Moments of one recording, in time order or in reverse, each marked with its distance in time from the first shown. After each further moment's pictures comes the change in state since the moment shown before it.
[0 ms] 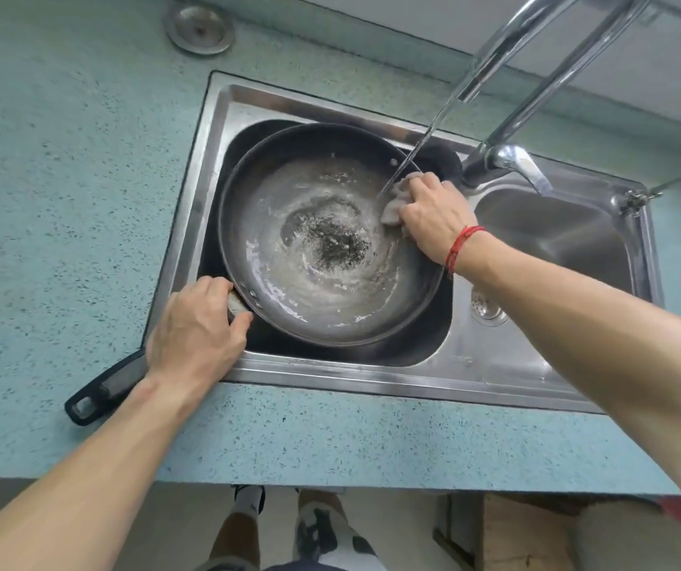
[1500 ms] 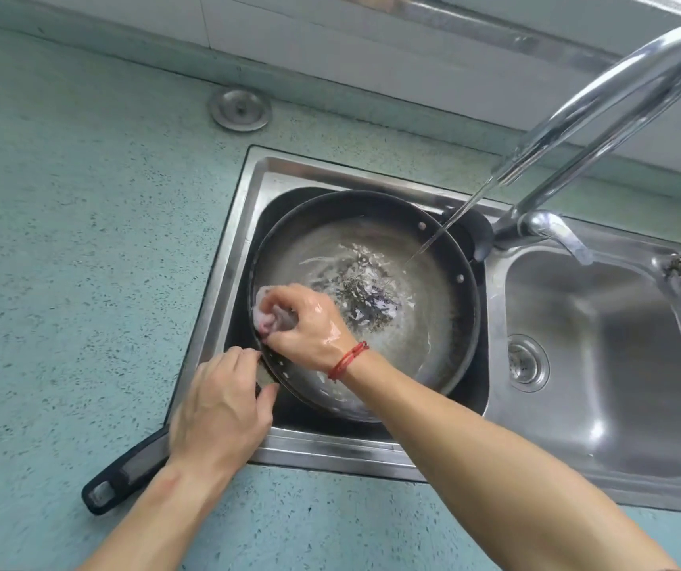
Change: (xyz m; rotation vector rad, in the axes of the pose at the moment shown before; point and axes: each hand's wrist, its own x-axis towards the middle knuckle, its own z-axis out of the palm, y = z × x) left_hand 0.001 -0.007 0.007 0.041 -0.005 0.040; right_hand 0.041 -0.181 -0.027 1.218 0.113 0.056
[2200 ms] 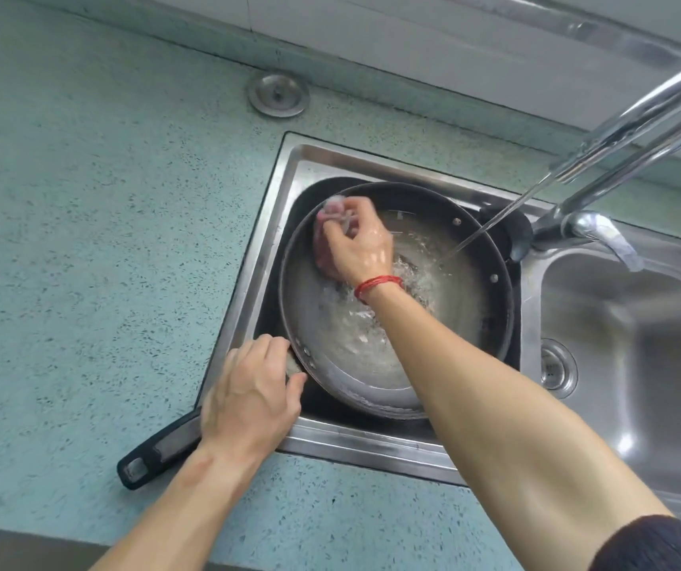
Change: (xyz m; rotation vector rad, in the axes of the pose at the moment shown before) left_hand -0.001 -0.003 0.002 -0.062 -0.006 -0.024; right_hand 0.076 0.013 -0.019 0.145 0.408 0.352
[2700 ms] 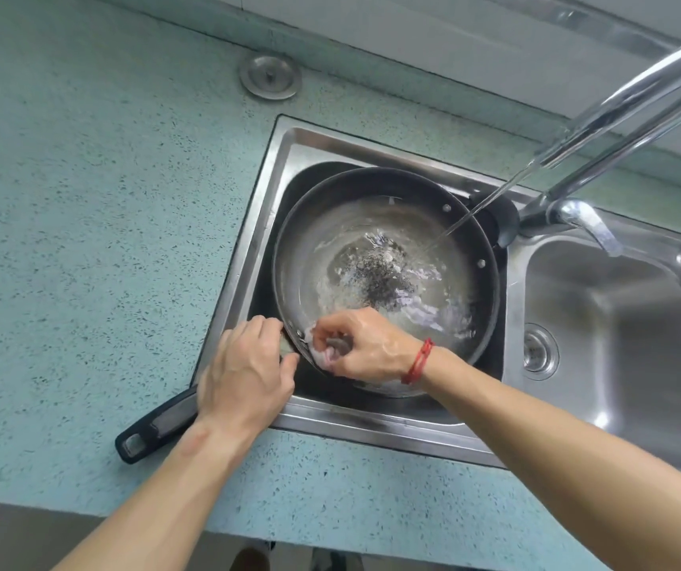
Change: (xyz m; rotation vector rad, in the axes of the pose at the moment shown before) left_hand 0.000 0.005 -0.005 0.008 0.002 -0.018; right_hand -0.096 0.022 -0.066 -0.409 -0.881 -0.257
